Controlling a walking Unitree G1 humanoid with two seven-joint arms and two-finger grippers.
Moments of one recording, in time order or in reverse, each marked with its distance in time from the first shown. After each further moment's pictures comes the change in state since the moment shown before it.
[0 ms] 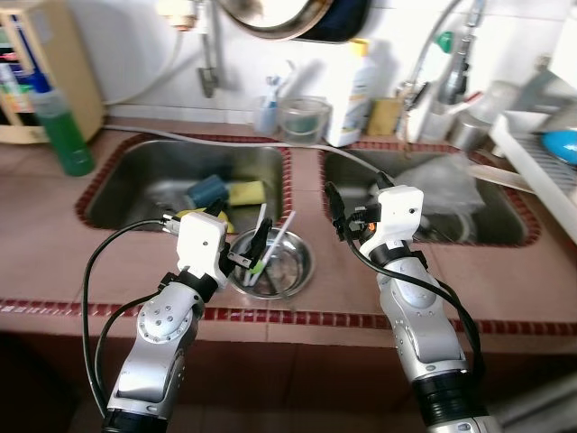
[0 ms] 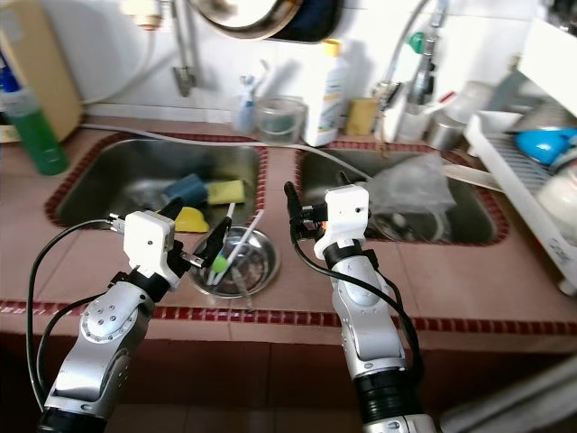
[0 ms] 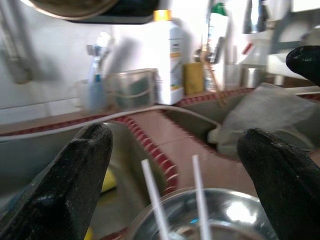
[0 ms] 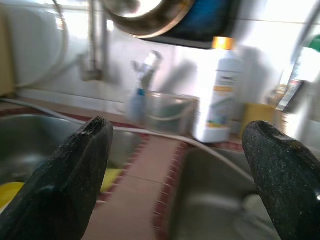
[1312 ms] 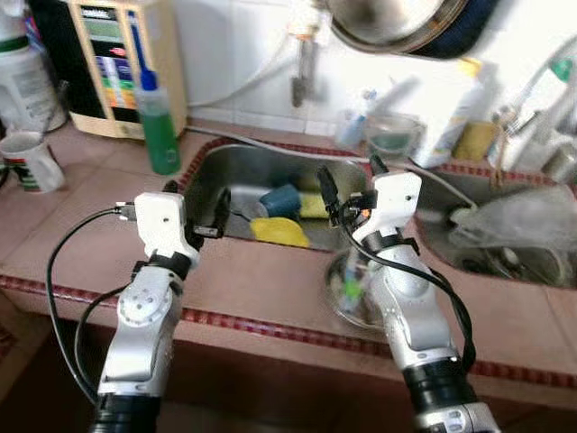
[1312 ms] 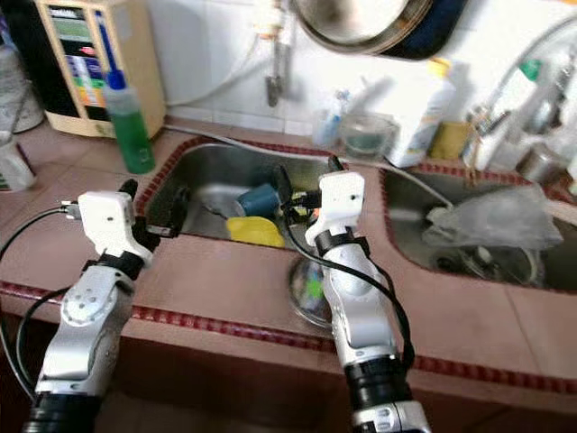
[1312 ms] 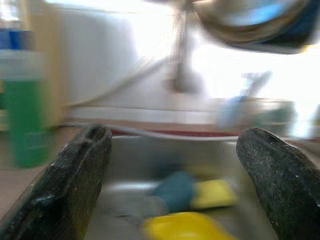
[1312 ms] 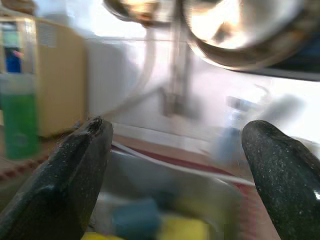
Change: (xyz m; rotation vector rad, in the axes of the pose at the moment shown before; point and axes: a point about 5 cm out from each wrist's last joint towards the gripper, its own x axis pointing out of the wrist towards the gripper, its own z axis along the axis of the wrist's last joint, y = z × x) left arm 0.012 0.021 0.011 -0.084 -0.062 0.202; right arm 0.007 -0.003 0.010 0.013 -0.062 -0.011
